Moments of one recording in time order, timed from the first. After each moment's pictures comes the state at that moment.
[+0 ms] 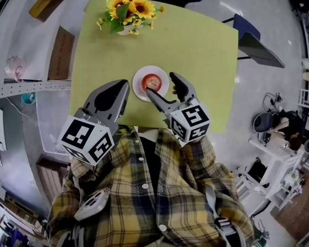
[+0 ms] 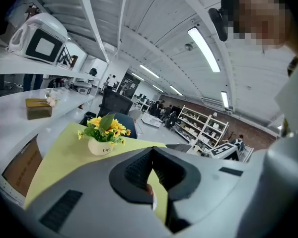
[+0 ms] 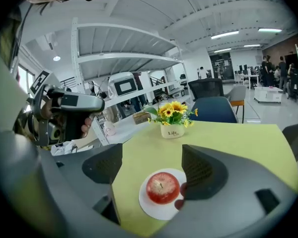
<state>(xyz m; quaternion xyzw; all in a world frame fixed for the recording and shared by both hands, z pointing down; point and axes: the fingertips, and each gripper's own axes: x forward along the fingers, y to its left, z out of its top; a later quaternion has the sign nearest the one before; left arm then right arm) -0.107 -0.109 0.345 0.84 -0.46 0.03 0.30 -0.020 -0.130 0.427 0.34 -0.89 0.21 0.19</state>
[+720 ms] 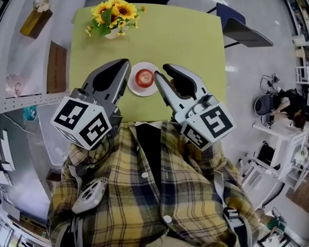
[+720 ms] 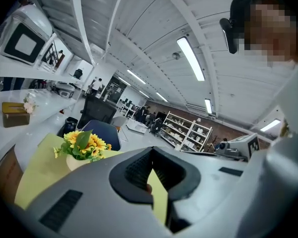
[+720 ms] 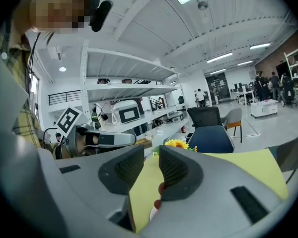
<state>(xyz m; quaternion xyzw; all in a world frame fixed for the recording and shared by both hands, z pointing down) -0.084 -0.134 0.286 0.88 -0.39 -0.02 0.27 -0.011 -0.118 0.280 0.39 -0.91 0.15 0.08</state>
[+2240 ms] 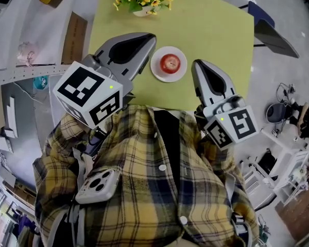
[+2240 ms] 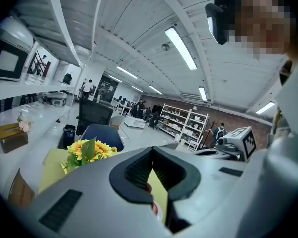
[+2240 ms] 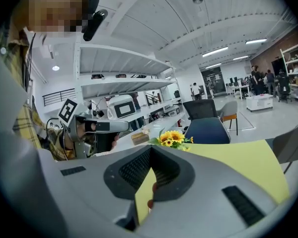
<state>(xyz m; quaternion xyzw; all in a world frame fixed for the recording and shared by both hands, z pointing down) -0.101 -0.147 0.286 0.90 -0.37 0.05 0.22 -0.004 -0.121 0.307 0.40 -0.89 0.18 0.11</state>
